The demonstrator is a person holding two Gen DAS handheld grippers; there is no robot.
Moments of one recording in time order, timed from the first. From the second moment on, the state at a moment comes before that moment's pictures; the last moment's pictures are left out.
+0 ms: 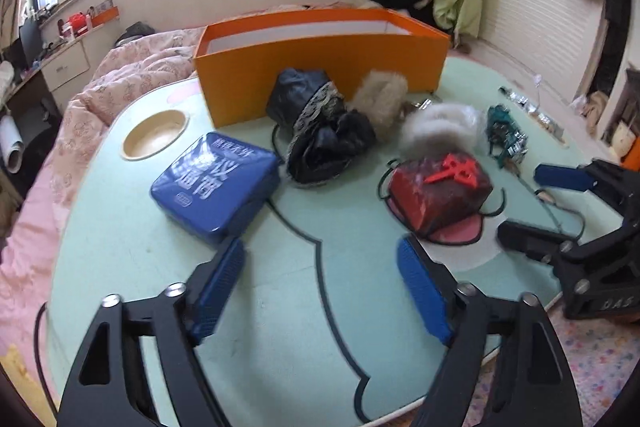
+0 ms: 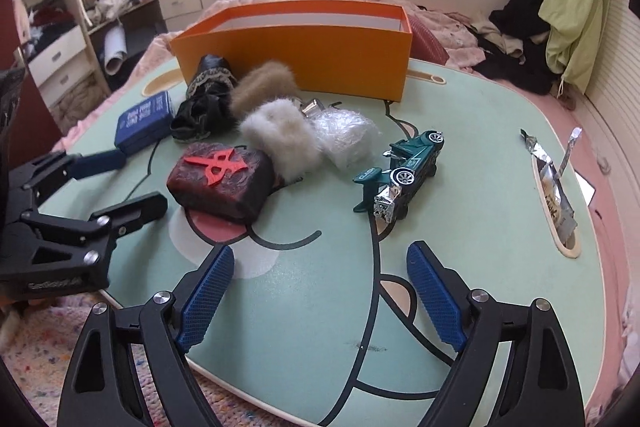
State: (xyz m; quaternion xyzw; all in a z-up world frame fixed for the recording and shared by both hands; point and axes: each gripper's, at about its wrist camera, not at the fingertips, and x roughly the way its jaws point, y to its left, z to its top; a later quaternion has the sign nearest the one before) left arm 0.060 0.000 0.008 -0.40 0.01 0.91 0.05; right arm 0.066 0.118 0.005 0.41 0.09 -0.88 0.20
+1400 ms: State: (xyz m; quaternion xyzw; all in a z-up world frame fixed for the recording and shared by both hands) left arm 0.063 0.001 0.003 -0.39 0.02 0.92 0.07; right arm 0.018 0.155 0.016 0.41 -0.05 -0.90 0.12
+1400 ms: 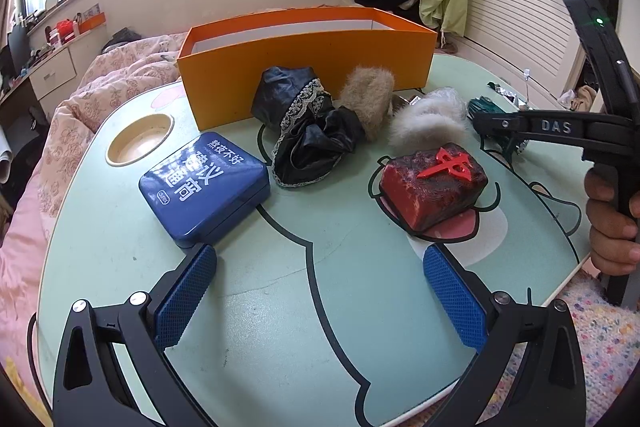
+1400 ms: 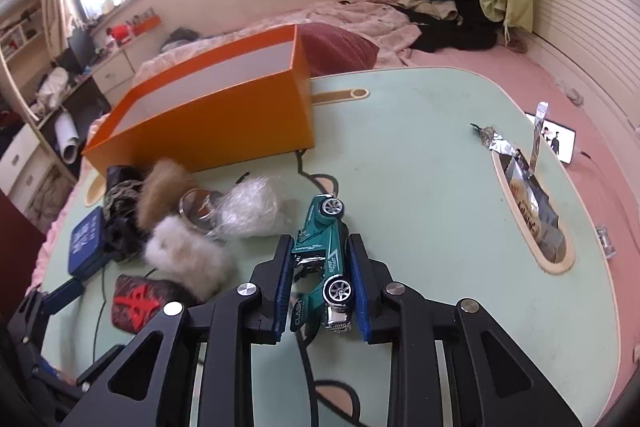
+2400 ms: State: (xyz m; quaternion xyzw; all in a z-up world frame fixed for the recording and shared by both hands) left arm 0.009 -0.047 0.014 -0.43 0.04 0.90 0.09; right arm 0.045 0.158 0.015 0.40 -0.05 -0.90 0.16
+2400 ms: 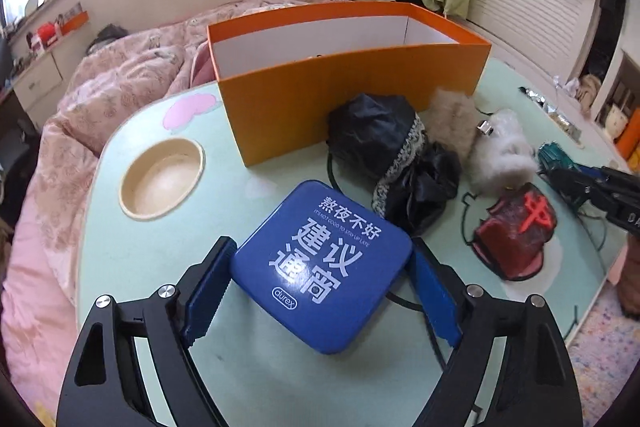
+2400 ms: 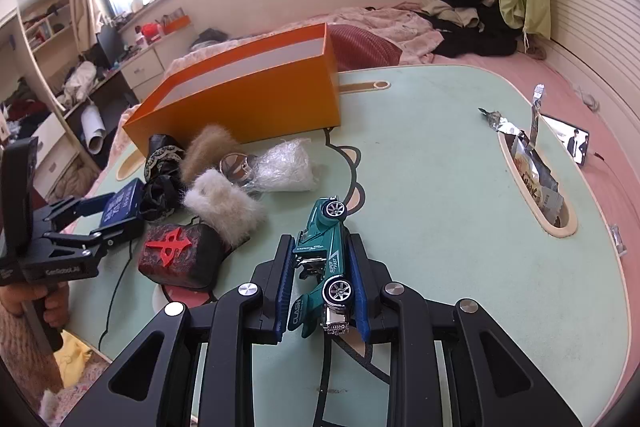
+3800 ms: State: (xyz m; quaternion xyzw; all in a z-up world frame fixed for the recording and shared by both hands) left arm -0.108 -0.036 0.086 -0.35 -0.05 0.93 0.04; right arm -0.098 0.056 0.082 0.33 0.09 -0.93 0.14
